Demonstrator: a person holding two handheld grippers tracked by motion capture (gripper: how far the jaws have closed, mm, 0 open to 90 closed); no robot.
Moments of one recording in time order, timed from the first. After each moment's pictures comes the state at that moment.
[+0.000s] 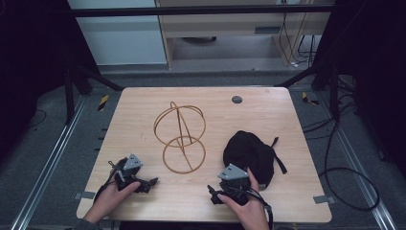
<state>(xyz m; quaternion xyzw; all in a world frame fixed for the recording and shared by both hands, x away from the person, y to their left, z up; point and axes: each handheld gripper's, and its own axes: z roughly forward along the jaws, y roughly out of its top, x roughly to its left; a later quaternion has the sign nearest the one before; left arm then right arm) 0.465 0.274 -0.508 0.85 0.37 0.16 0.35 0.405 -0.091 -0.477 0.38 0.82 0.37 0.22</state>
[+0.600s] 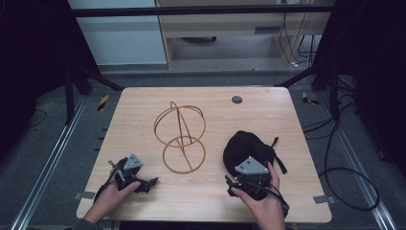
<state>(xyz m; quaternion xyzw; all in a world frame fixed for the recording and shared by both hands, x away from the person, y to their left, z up) 0.466 0.274 -0.508 0.85 0.37 0.16 0.35 0.401 -0.130 -0.430 0.40 0.80 0.34 0.29</state>
